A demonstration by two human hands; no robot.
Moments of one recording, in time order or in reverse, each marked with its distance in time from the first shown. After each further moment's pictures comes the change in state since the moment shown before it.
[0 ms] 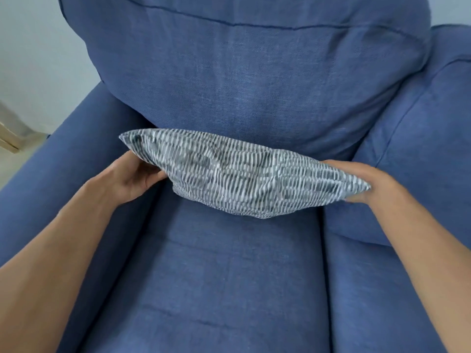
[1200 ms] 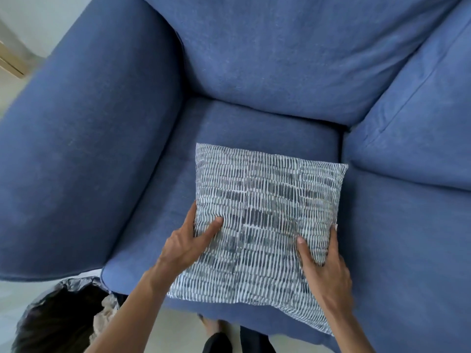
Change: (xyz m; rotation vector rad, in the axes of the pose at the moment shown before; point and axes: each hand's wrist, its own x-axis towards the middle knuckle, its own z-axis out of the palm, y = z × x) left_hand -0.150 -0.264 -0.057 0.986 0.091 -0.076; right_hand -0.102 0.305 0.145 -0.494 0.540 0.063
